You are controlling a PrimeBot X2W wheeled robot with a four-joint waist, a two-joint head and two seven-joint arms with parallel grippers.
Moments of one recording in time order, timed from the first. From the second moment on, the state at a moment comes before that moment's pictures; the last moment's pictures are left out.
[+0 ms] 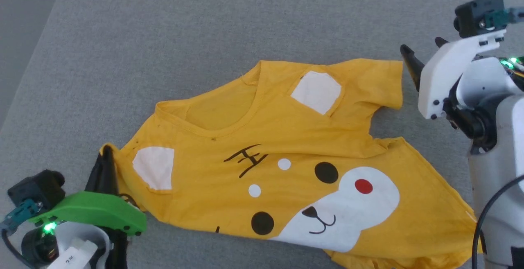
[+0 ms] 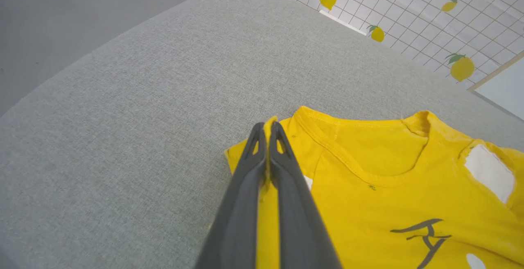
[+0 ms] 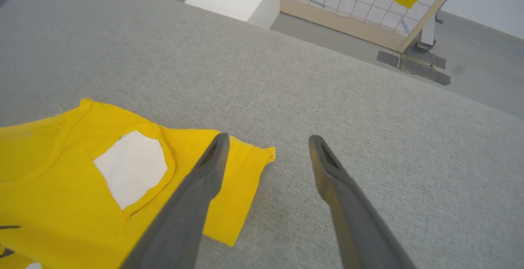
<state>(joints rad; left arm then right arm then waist) 0.04 0.28 -0.08 -0.31 -0.60 0.36 0.14 -0.61 -0.15 0.00 0.10 0.14 0.13 0.74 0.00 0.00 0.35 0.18</state>
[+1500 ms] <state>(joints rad) -0.26 0.34 -0.18 -0.23 -0.53 0.26 0.17 -0.70 -0.16 -0.11 0.17 0.20 0.13 0.52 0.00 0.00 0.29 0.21</state>
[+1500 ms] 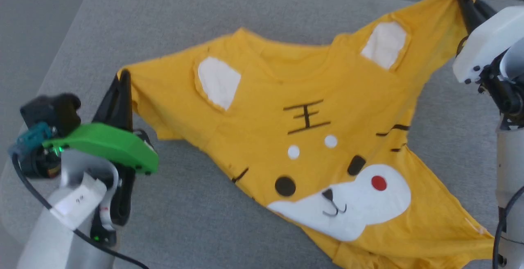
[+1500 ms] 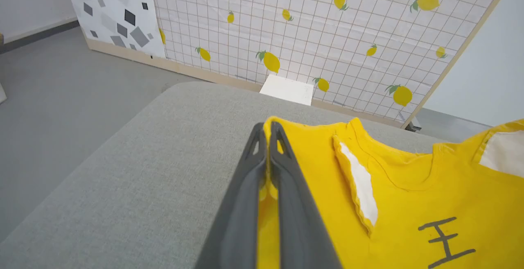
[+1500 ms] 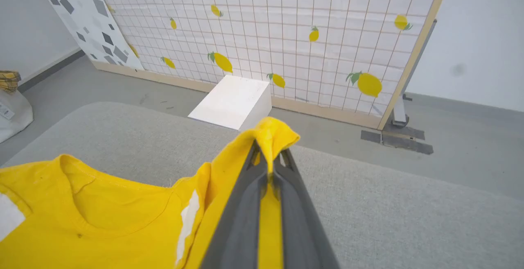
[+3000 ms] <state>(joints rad) -1.34 0.35 -0.26 0.20 -0.50 0.17 0.50 -1.30 -0.13 -0.03 0.28 0.14 0.13 0.58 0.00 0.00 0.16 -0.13</state>
